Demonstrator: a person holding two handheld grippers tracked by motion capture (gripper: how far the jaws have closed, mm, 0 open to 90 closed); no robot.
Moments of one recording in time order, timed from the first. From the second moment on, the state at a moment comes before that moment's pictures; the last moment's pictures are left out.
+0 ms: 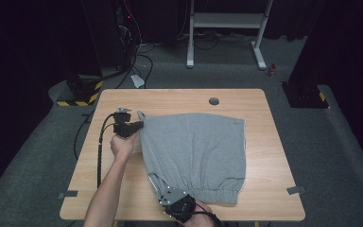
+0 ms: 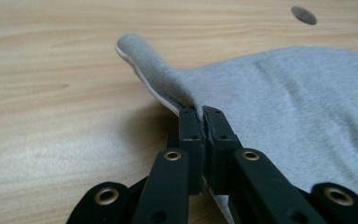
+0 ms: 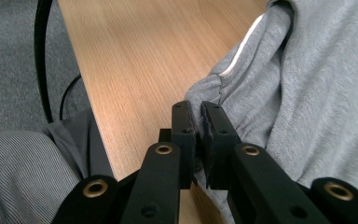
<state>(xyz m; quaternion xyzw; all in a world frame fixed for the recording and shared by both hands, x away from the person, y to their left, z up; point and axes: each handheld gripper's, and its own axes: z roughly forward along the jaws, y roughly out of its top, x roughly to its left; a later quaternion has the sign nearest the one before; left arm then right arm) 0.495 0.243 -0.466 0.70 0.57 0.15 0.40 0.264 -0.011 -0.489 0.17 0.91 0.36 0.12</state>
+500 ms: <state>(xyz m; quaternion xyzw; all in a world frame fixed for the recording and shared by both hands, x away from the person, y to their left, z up) 0.495 0.244 -0.445 0.70 0.56 0.15 0.42 0.267 -0.020 -0.471 0.18 0.90 0.38 0.11</state>
